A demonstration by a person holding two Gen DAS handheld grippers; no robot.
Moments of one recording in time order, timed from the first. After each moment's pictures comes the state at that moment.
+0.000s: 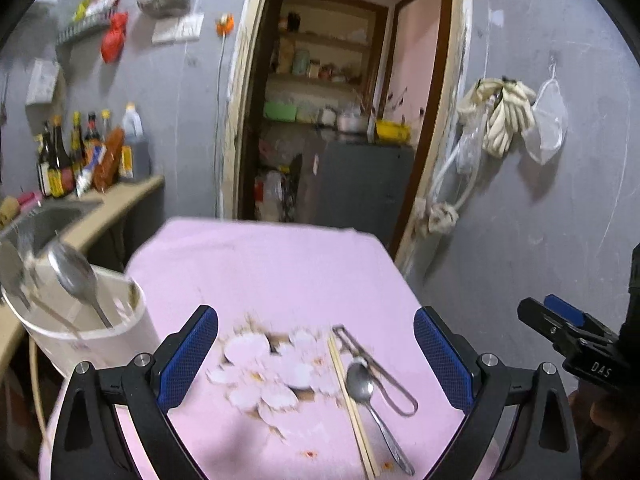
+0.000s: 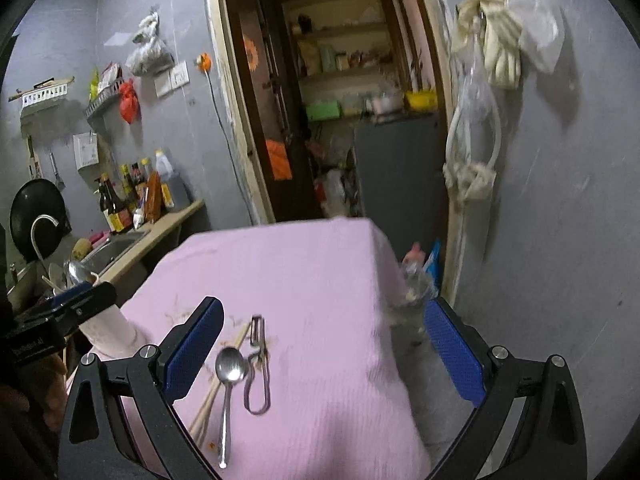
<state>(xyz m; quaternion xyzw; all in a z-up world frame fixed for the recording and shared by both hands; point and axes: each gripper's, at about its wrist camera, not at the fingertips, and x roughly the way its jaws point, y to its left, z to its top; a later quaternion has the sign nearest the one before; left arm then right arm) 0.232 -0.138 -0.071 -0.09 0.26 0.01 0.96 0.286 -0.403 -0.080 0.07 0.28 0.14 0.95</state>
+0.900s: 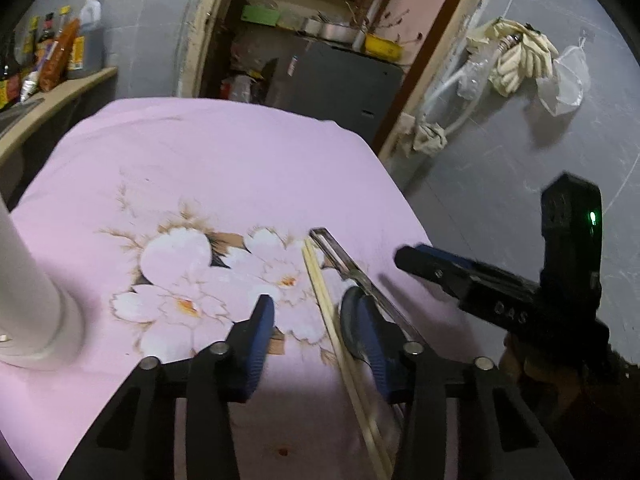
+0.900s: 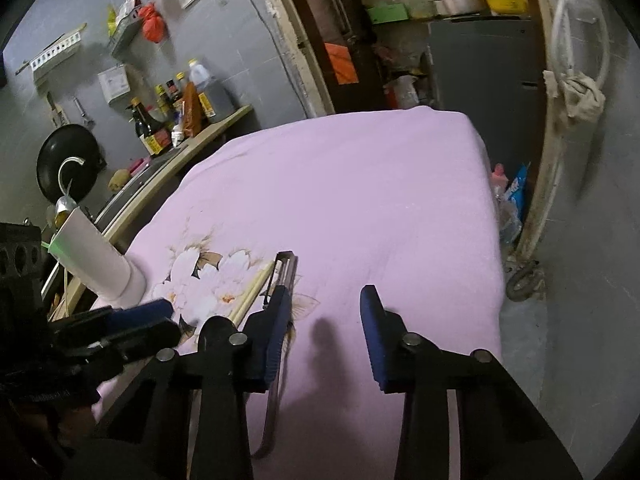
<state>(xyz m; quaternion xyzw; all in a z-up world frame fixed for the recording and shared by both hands) 0.294 -0.142 -0.169 -0.16 0.40 -0.07 0.90 0.382 -0.326 -0.206 0.06 0.42 0.29 0.86</state>
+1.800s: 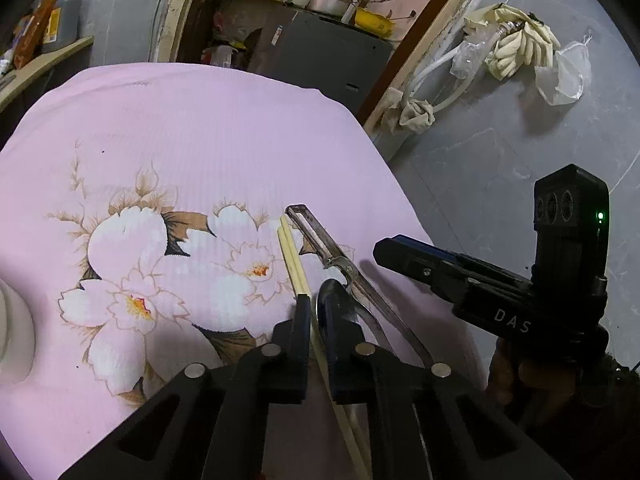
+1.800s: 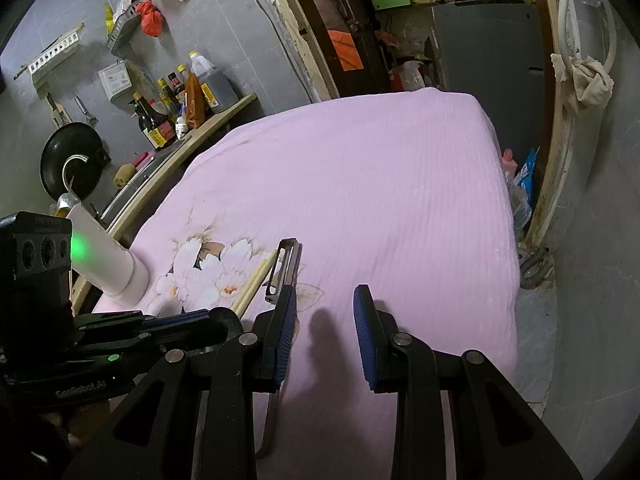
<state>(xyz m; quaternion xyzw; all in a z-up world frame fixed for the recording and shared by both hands) 0.319 -0.148 -0.187 -0.18 0.44 -0.12 0.87 0.388 -0.331 -0.215 0.07 0.44 0.30 0.84</state>
